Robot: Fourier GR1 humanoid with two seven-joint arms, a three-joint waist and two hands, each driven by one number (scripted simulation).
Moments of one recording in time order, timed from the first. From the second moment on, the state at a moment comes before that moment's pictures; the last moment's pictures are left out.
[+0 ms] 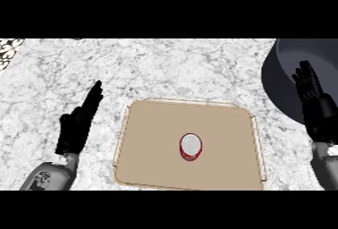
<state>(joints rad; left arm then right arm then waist) -0.17 0.32 -0.27 -1.51 0.08 0.26 0.16 -0.20 -0.47 0.09 -1.48 -0.22 -0.25 -0.05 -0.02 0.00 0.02</state>
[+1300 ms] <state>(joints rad) -0.30 0.30 -0.04 -1.54 0.25 0.21 0.03 -0.74 -0.71 0.45 -1.25 0.14 0.47 -0.72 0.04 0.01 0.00</state>
